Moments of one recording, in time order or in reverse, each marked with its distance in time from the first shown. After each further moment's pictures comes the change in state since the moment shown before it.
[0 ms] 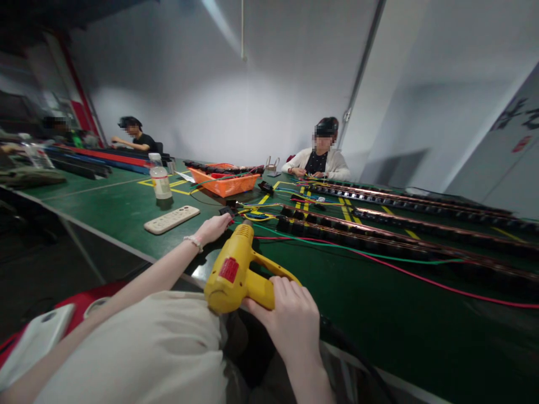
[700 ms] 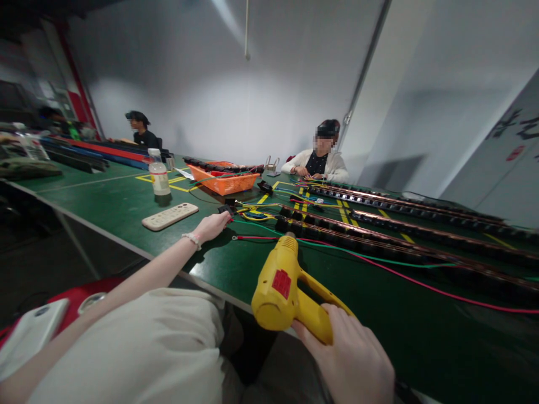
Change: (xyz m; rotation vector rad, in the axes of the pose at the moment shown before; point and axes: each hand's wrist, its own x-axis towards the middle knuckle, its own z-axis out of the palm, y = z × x) left_hand -0.003 0.004 -0.005 -0.010 -0.025 -0.035; right_hand -0.044 0.060 -0.047 -0.312 -0.081 0.130
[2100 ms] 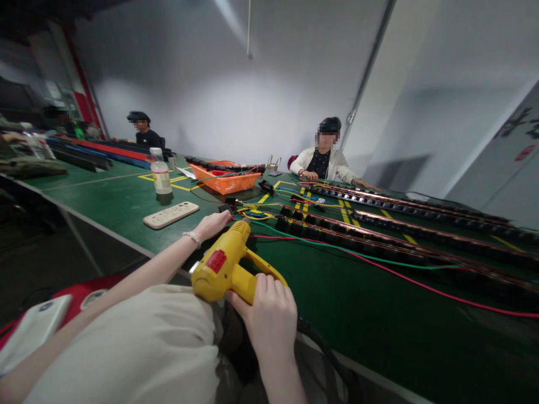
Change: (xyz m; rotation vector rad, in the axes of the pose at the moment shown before) left_hand 0.003 0.000 0.003 0.027 -0.018 -0.013; right_hand 0.037 -0.103 0.021 0.219 0.066 -0.104
